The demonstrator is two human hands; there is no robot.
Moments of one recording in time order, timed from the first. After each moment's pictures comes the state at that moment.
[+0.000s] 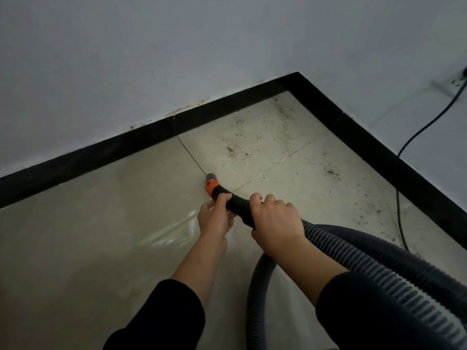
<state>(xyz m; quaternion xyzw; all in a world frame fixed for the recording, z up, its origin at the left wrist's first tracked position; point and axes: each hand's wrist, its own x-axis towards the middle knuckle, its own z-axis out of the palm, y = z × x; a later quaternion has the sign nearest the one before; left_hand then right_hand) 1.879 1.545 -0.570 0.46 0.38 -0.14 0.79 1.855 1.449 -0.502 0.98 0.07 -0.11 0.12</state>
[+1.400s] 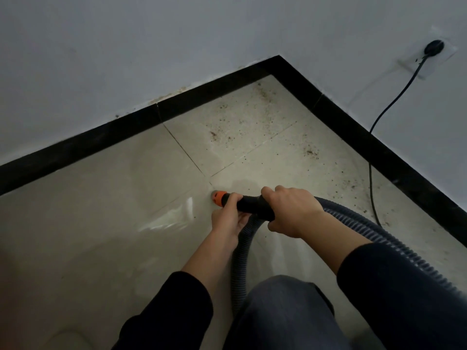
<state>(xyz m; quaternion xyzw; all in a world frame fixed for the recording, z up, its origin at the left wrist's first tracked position) 1.813 1.486 -0.515 0.42 0.41 -0.24 0.78 1.818 1.366 -0.445 0.96 0.11 -0.24 0.09</state>
